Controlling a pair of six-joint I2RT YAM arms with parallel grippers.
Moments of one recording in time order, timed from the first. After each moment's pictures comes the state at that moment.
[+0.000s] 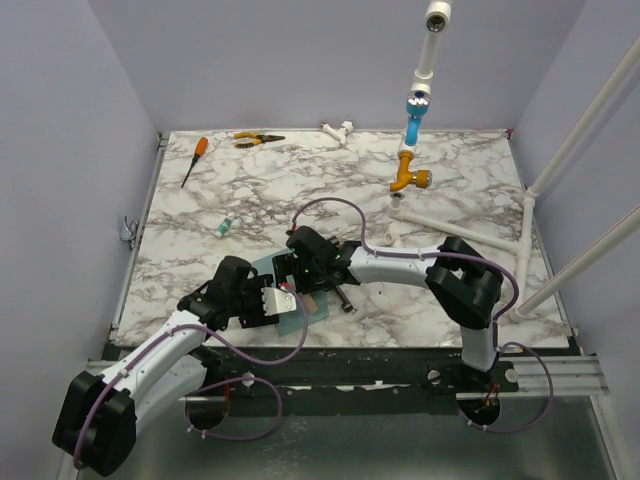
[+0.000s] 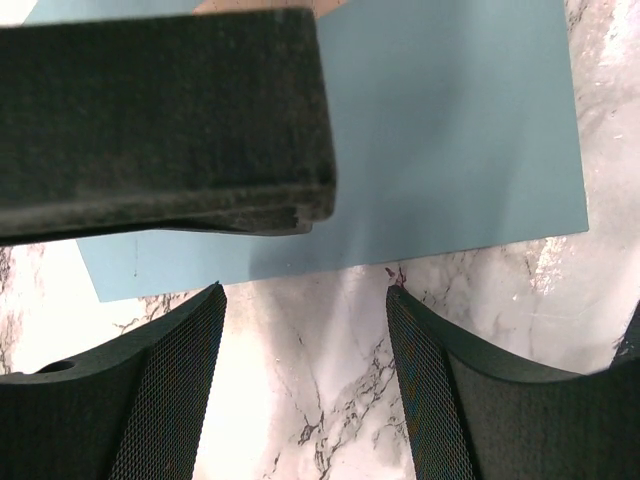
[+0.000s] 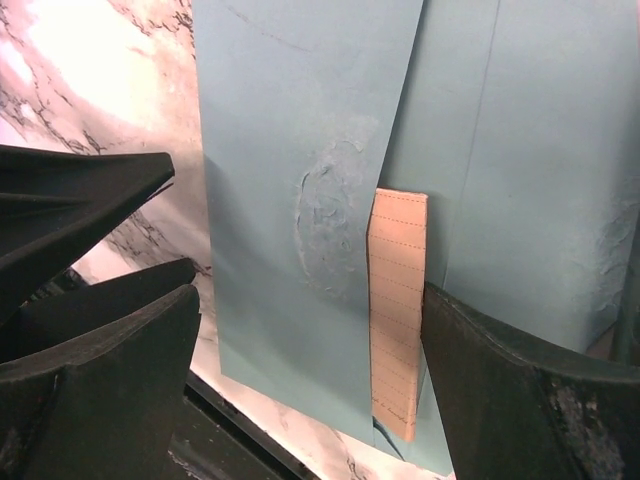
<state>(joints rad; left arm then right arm) -0.47 0.85 0.33 -0.41 0.33 0.94 1.02 1.94 1.26 -0.23 -0.08 0.68</state>
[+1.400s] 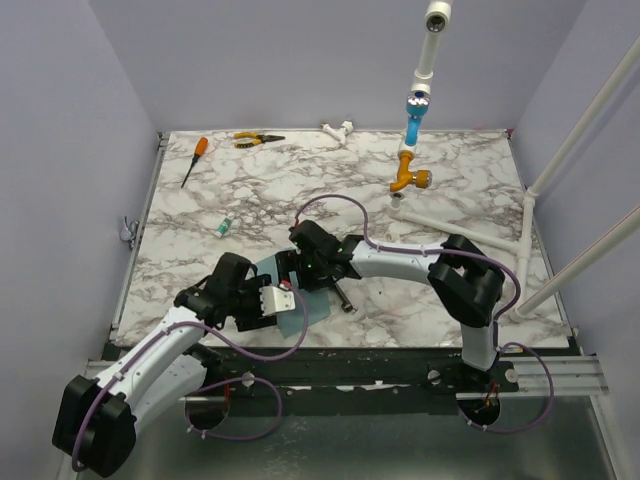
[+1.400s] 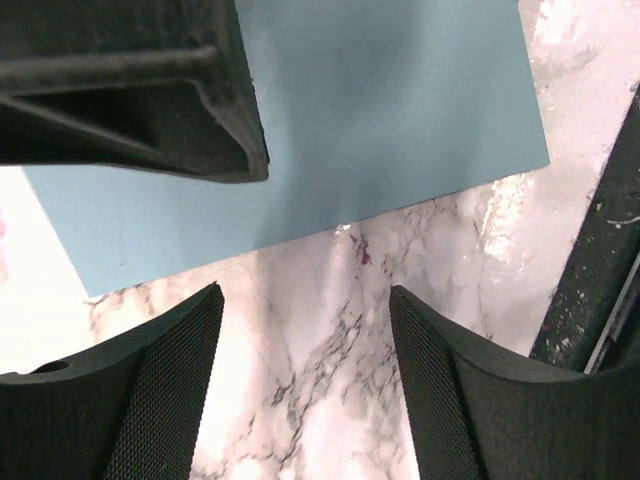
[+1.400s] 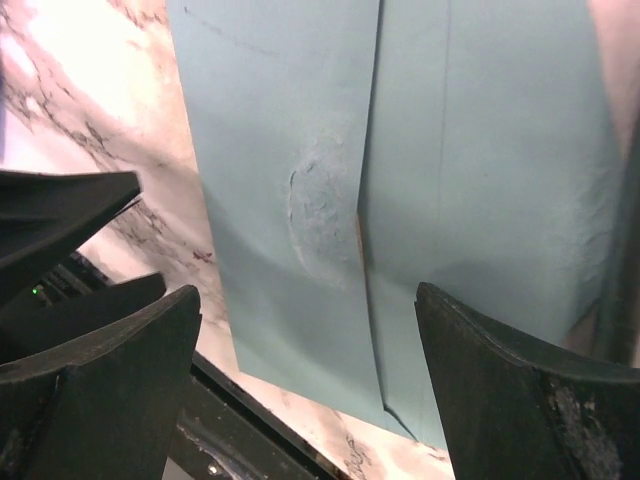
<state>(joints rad) -0.47 0.84 0.39 -0.56 0.34 0.93 1.00 1.94 1.28 -0.27 -0.14 0.70</state>
